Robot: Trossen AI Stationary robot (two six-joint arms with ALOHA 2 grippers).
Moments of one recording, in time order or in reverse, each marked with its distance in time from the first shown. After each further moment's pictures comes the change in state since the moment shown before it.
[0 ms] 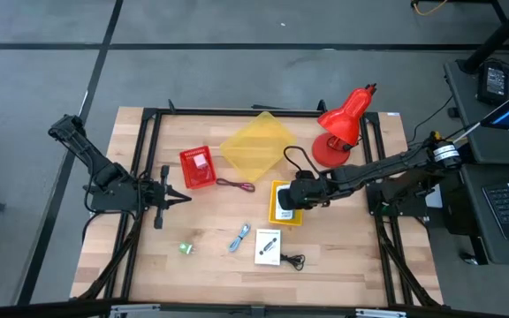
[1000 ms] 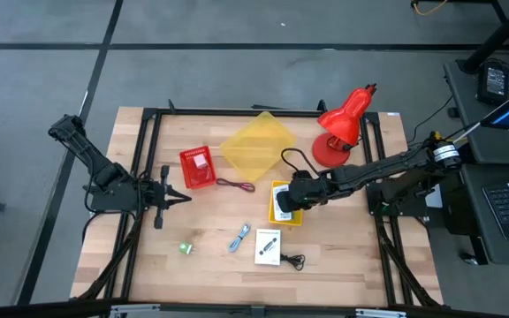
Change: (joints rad) left arm 0.000 0.000 0.000 0.000 -0.002 0.000; right arm 0.000 0.000 0.000 0.039 -0.008 -0.101
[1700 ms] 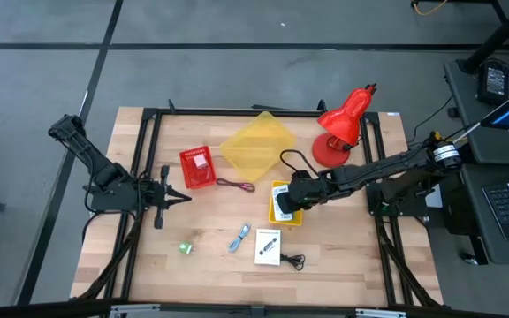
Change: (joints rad) left arm 0.000 0.000 0.000 0.000 0.000 0.000; right arm 0.000 0.000 0.000 -0.001 -0.001 -0.049
